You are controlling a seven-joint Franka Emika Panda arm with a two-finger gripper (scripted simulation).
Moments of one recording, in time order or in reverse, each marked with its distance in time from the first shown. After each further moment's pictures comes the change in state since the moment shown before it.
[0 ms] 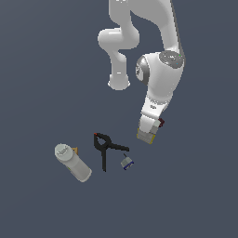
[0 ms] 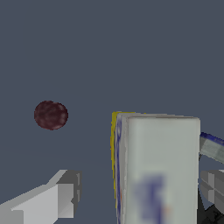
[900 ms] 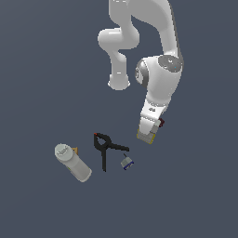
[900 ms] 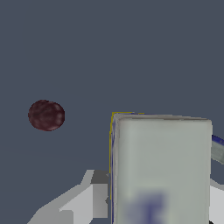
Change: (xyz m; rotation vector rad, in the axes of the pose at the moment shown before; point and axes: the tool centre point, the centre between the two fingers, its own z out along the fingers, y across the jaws) arm 0.000 0.001 0.012 -0.001 0.000 -0.001
